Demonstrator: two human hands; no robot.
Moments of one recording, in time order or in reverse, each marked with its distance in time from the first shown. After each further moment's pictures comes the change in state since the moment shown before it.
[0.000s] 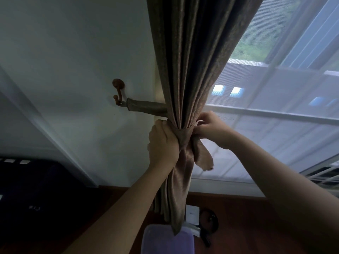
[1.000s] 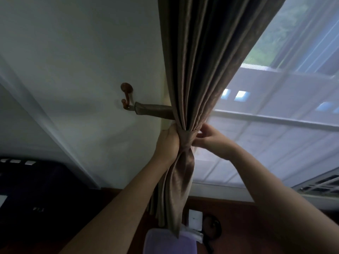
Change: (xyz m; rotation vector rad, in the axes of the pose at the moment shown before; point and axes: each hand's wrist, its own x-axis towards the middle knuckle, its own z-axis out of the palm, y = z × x) left_hand 0.021 0.012 -0.011 -0.252 -0.239 -0.254; right_hand 0.011 0.023 0.018 0.207 -0.156 -0.037
